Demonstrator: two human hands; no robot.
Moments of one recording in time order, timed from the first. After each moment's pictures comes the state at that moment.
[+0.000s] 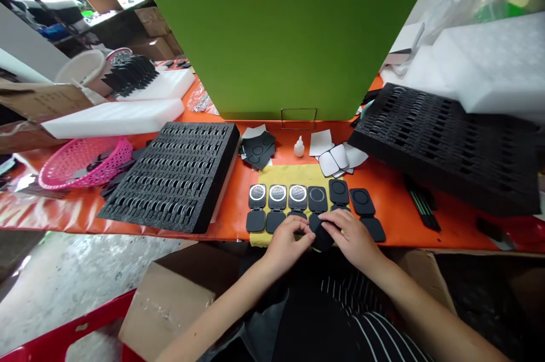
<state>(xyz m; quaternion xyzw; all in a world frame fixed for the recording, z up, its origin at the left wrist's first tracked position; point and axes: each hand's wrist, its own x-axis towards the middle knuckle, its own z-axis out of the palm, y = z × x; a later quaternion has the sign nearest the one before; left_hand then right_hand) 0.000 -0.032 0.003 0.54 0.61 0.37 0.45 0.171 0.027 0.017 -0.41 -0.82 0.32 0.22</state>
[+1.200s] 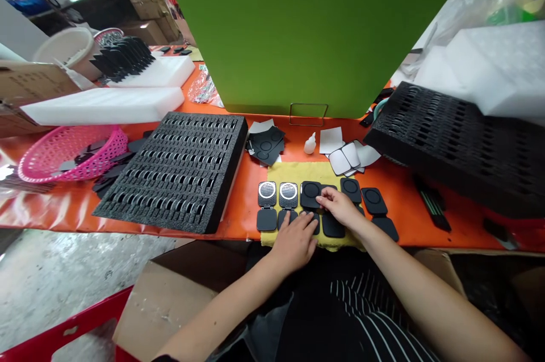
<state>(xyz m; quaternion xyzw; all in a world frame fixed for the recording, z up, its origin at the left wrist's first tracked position) -0.027 -0.040 -0.033 0.77 0.58 0.14 0.20 0.119 0.084 -0.053 -0.48 -0.66 0.54 0.20</state>
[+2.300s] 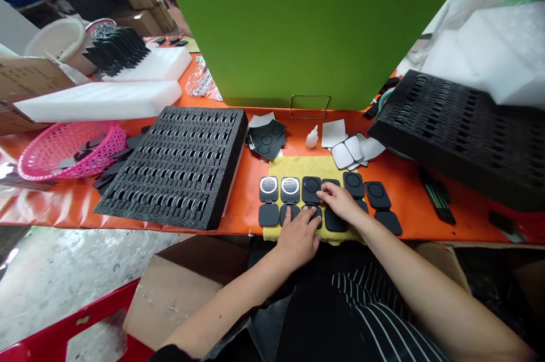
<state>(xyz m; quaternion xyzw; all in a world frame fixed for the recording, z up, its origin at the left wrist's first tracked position) -0.021 -0.040 -0.028 0.76 0.60 0.12 0.21 0.114 0.084 -0.051 -0.50 -0.71 0.47 0.16</state>
